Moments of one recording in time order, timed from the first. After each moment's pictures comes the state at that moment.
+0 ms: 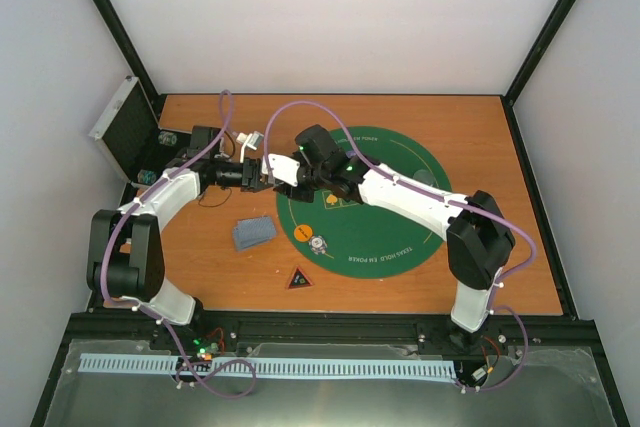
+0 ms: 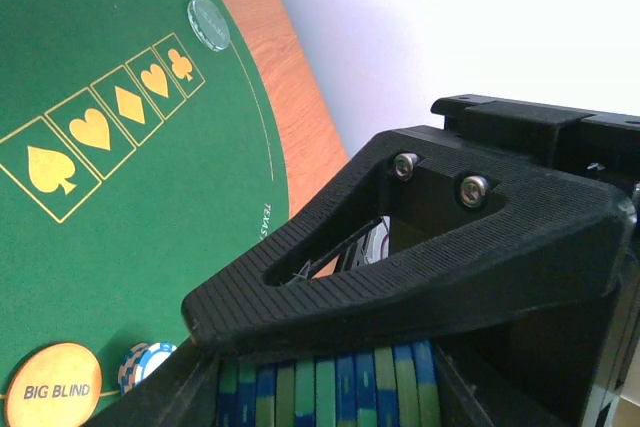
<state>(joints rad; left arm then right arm) -0.12 1.54 0.99 -0.35 1.27 -0.25 0.86 1.81 1.47 -0.34 -0.24 -0.69</state>
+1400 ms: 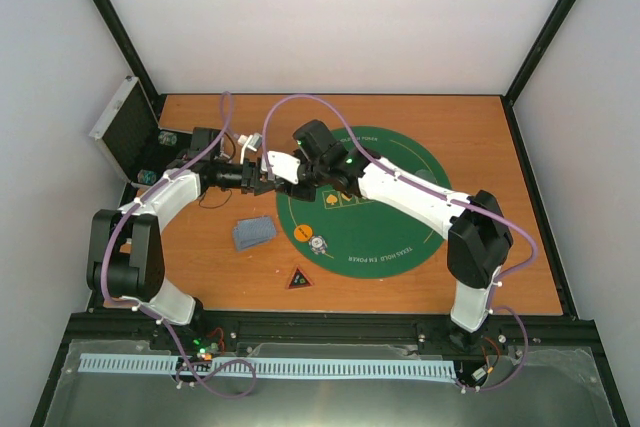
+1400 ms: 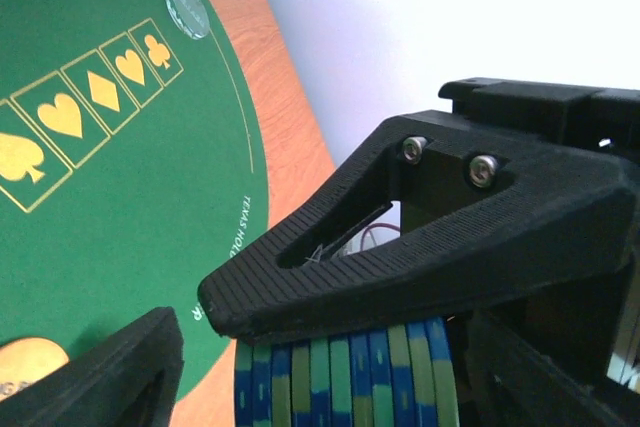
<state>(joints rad) -0.12 1.54 0.98 -0.34 1.31 -0.27 0.86 1.82 1.56 -0.49 -0.26 -0.67</state>
